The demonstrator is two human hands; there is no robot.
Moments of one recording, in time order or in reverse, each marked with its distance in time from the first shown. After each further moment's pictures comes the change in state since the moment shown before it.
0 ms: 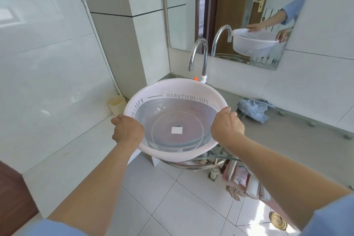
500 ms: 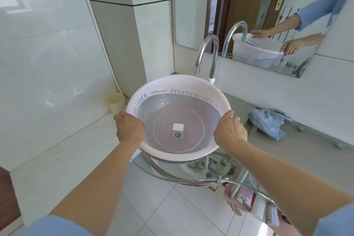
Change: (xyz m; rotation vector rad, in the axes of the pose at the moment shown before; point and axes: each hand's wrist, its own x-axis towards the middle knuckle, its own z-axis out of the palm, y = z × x) left_hand 0.069 0.030 0.063 -0.096 0.057 0.021; right_hand 0.093 -0.008 0.042 -0.032 0.003 -0.055
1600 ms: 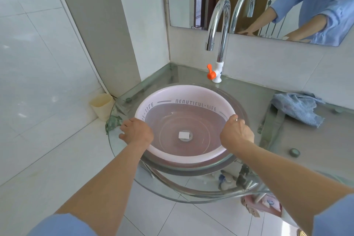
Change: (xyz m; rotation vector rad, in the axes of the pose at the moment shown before) left_hand 0.105 -0.044 0.126 0.340 -0.110 0.104; right_hand 0.071 -0.026 0.132 -0.024 0.017 0.130
